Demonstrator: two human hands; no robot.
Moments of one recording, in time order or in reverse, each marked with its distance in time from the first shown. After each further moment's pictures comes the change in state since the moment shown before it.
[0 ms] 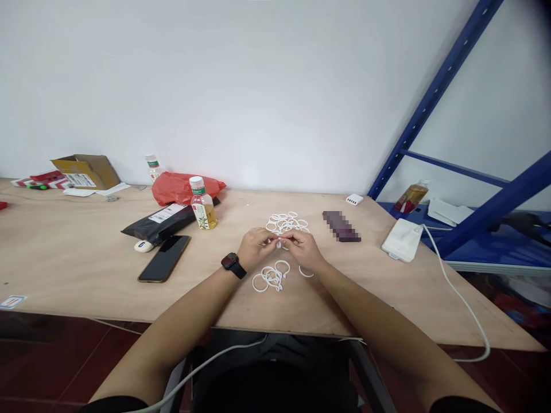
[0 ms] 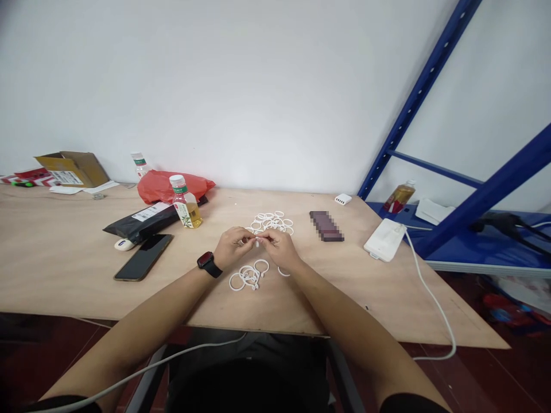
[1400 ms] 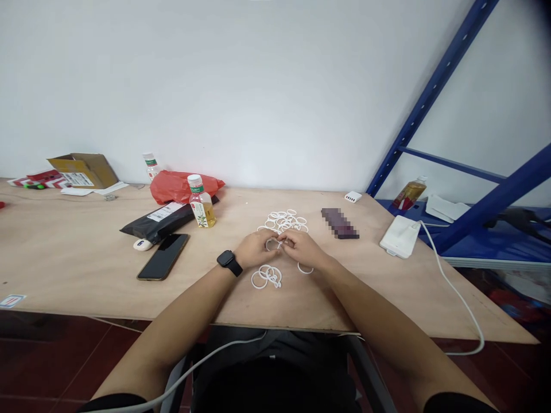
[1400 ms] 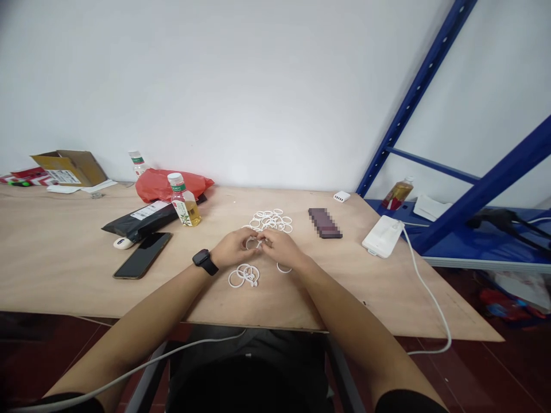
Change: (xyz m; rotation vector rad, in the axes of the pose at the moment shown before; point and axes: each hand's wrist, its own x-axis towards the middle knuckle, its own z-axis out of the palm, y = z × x) left_hand -0.003 -0.004 -0.007 -0.014 -0.389 -0.119; right_hand 0.002 0.004 -0.013 -0.307 -0.278 -0.064
